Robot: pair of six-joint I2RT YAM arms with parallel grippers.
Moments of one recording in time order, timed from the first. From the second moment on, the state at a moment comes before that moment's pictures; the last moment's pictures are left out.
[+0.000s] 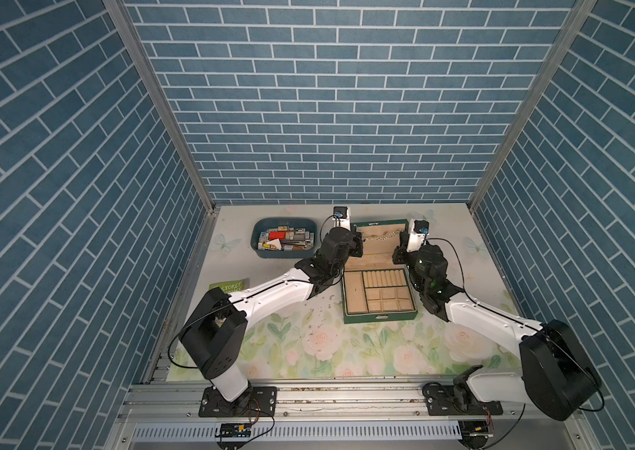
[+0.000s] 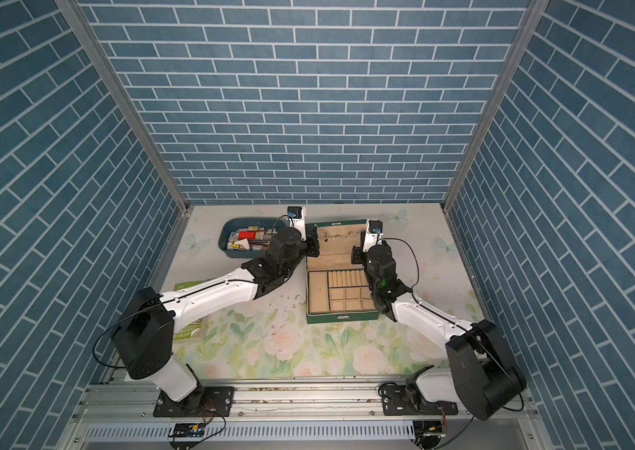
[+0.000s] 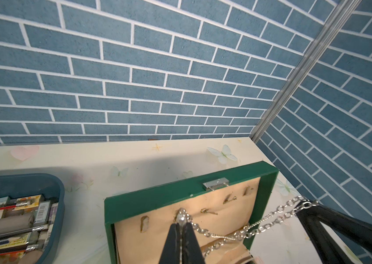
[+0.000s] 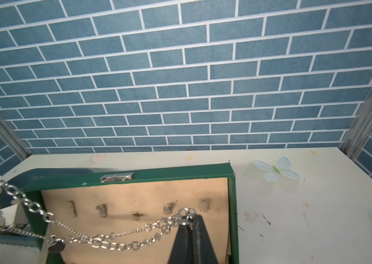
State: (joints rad) left arm -0.78 1.68 1.20 0.23 -0.36 -0.39; right arm 0.53 1.36 0.69 0.54 0.32 0.16
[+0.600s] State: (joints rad) left arm -0.75 1.79 1.28 0.27 -0.35 -0.39; right arm 0.48 1.51 0.78 0.59 0.24 0.19
